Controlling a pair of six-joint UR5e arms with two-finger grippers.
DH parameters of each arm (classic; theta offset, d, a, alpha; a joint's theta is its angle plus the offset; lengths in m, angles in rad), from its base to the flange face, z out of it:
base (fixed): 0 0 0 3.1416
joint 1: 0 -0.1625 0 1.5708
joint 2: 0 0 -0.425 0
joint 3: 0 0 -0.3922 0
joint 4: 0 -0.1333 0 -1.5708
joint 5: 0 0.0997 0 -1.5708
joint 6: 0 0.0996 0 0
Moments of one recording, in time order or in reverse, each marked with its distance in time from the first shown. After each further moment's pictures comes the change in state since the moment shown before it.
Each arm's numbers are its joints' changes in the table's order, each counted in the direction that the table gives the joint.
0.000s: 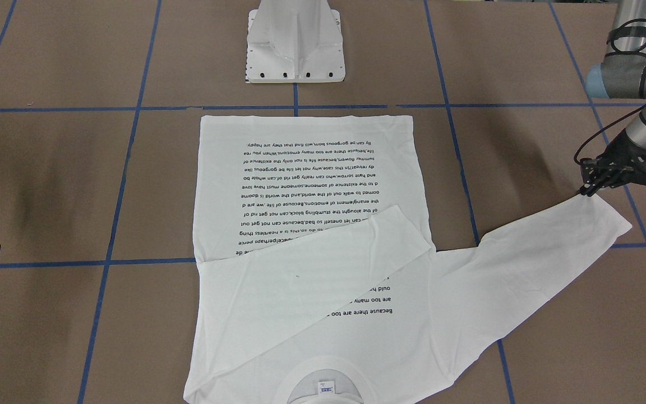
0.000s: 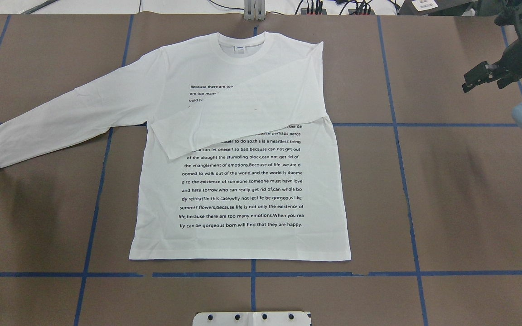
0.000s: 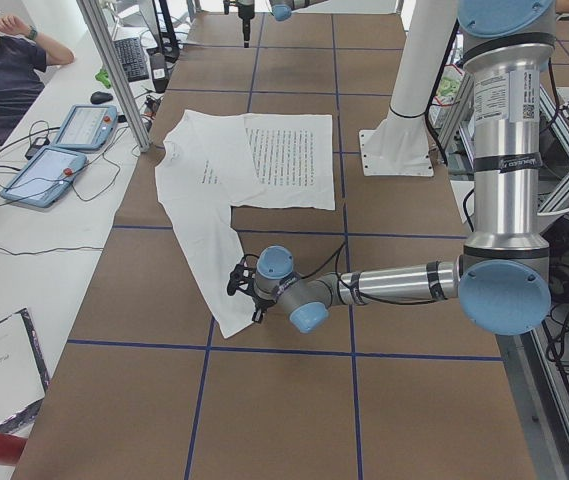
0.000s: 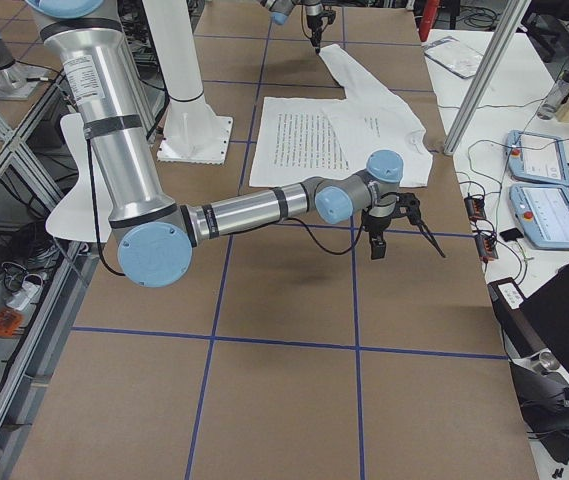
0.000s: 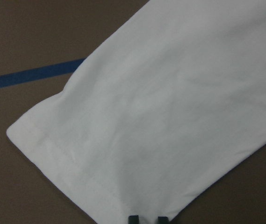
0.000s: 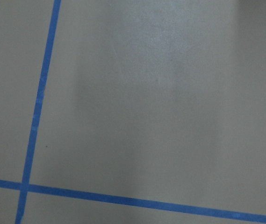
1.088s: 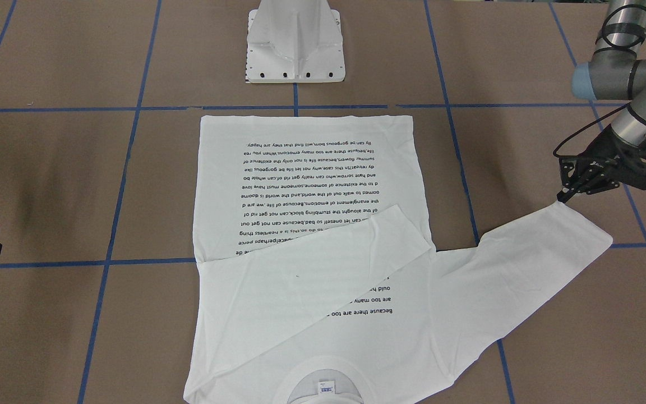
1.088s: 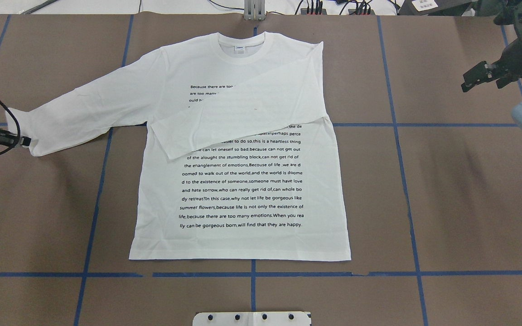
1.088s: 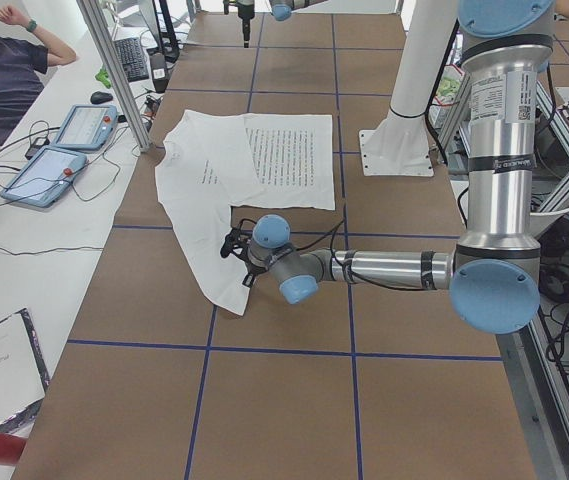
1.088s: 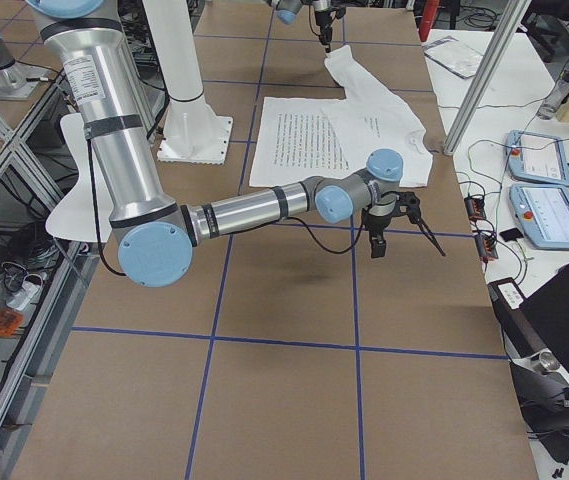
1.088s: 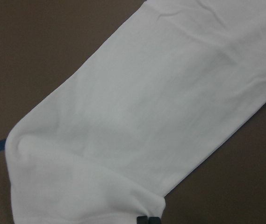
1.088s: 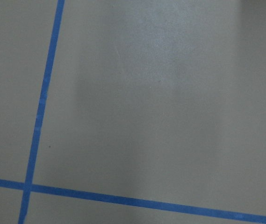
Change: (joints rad) left arm 0.011 0.119 0.162 -0.103 -0.054 -0.015; right arm 0.001 -0.001 -0.005 0.000 0.002 0.001
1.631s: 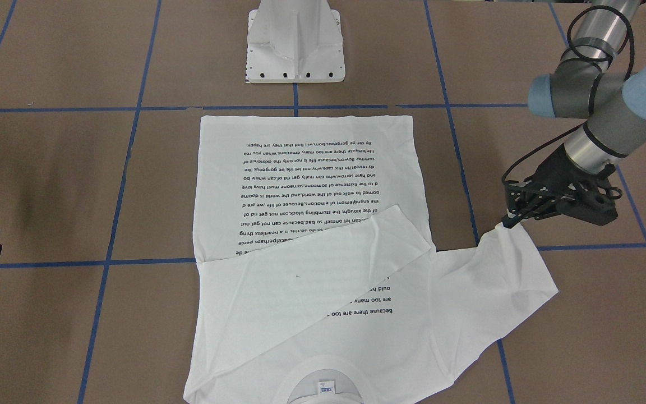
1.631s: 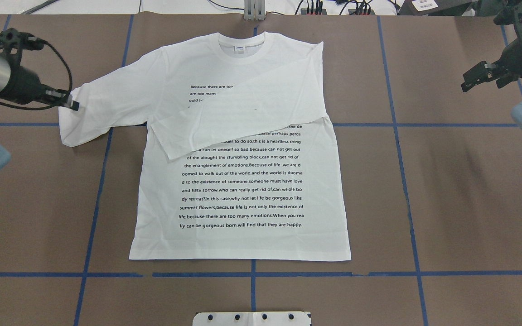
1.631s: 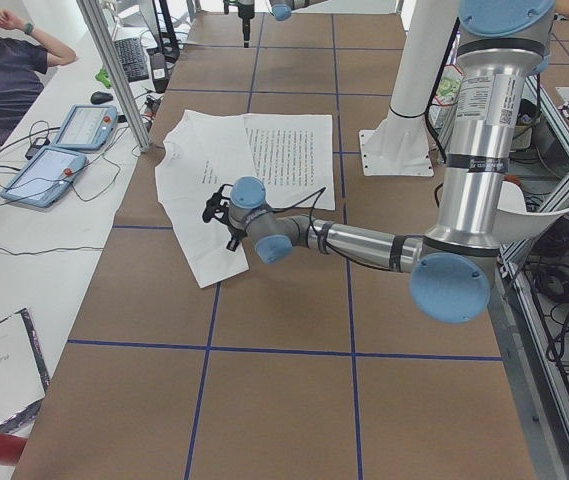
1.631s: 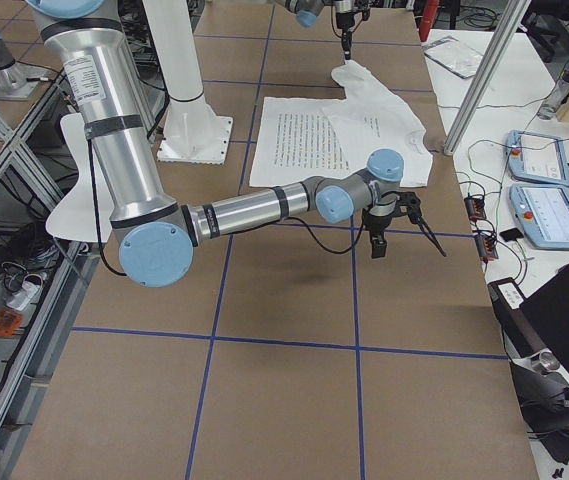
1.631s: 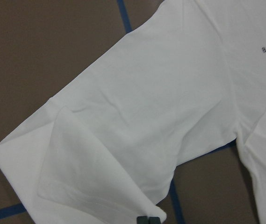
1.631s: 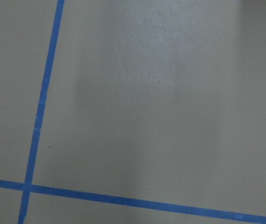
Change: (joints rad) left arm -0.038 0.337 0.035 -0.316 -0.046 -0.236; right arm 0.000 -0.003 0.005 0.000 -0.001 -0.001
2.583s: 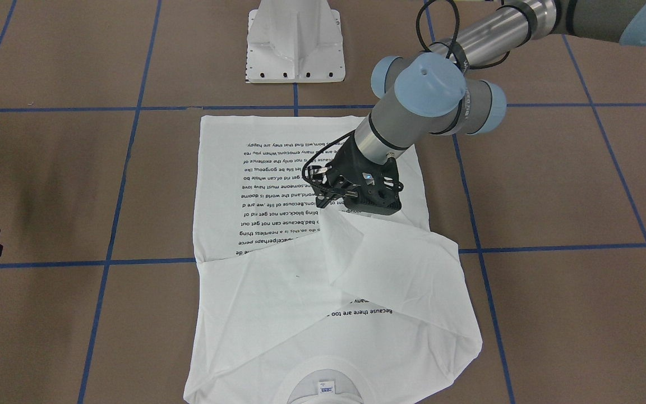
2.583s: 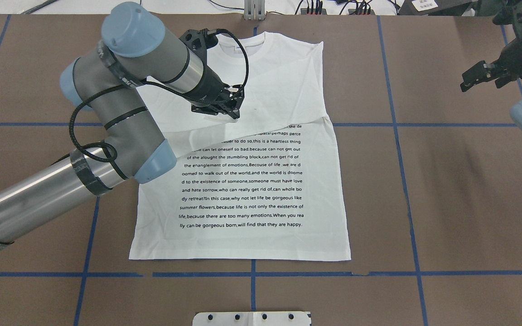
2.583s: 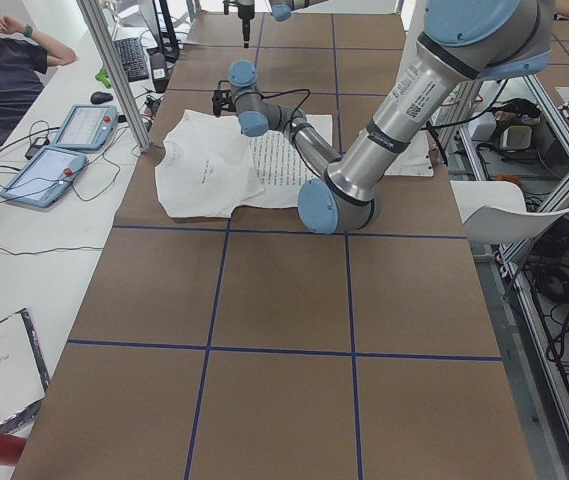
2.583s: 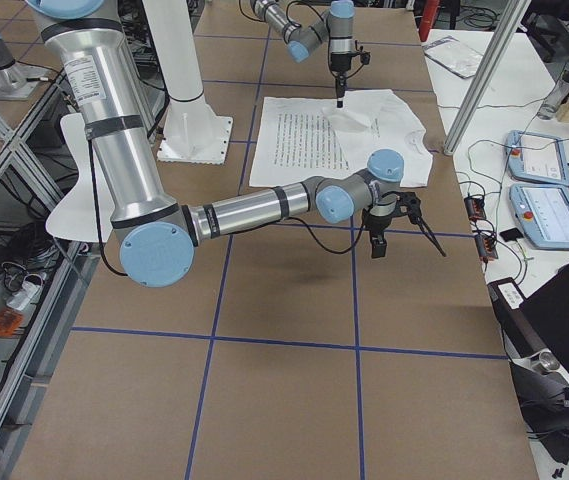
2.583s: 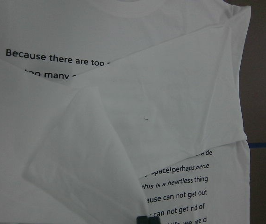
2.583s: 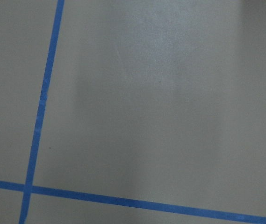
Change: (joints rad) left arm -0.280 0.420 -0.153 -0.054 0.091 -0.451; right arm 0.001 -0.005 0.003 0.000 0.001 0.004
